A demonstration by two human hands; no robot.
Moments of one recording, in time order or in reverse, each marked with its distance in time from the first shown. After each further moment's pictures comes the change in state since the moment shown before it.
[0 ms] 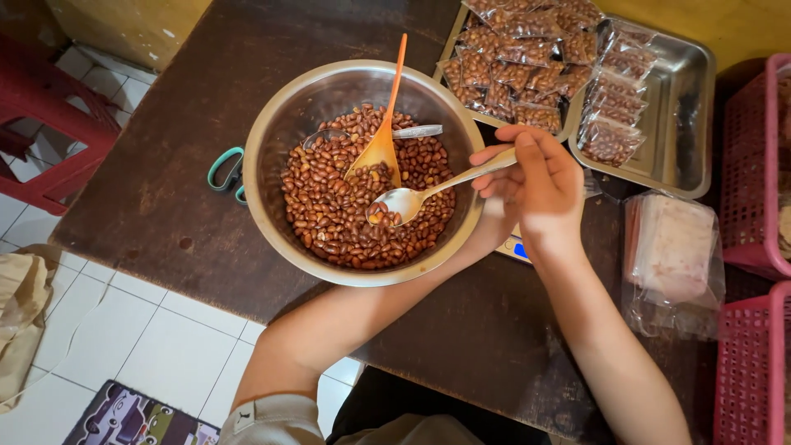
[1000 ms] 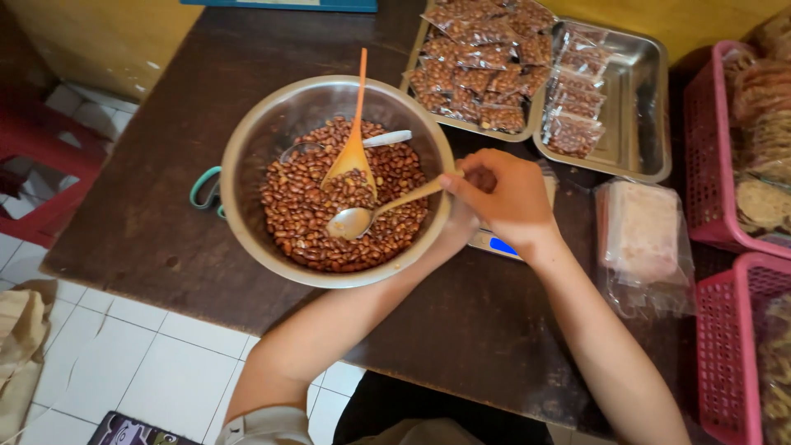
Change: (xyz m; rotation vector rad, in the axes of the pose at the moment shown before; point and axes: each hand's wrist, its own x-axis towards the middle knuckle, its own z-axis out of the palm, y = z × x) left_hand 0.007 0.050 -0.031 2.228 -0.181 0.214; right_hand -0.002 -0.004 -0.022 -0.688 -0.144 -0.251
